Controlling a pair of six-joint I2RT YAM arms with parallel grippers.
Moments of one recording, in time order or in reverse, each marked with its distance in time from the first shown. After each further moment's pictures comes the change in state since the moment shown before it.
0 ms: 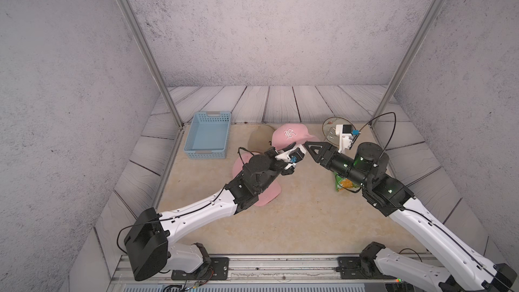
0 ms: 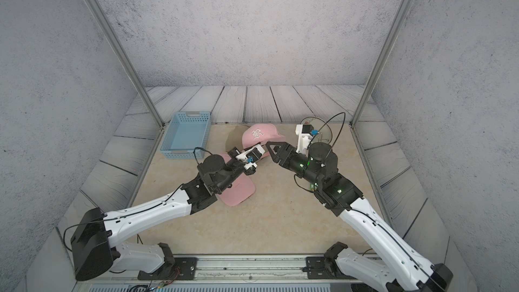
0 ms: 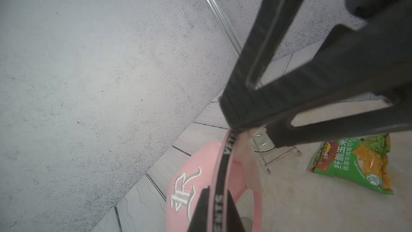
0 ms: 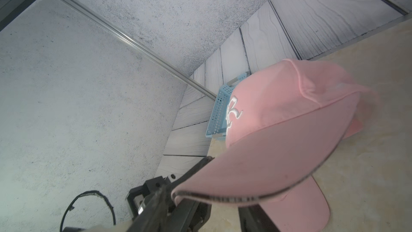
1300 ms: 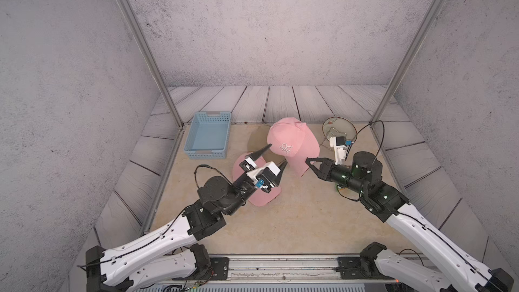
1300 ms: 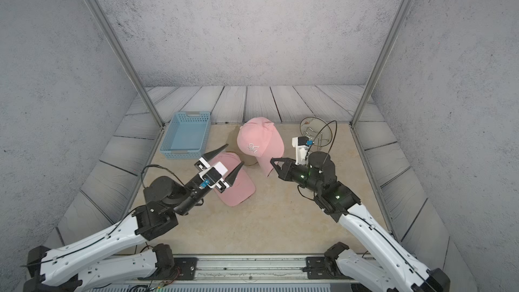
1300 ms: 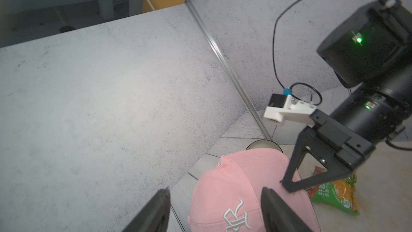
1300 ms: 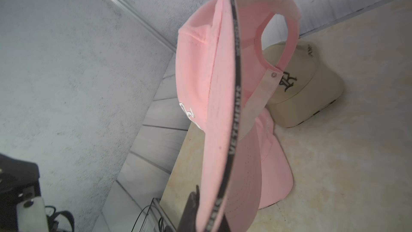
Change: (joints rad) left arm -0.103 -0.493 -0.097 -0.187 -0.064 -0.055; right arm -0.049 -0.026 -0.166 0.016 -0.219 -0.167
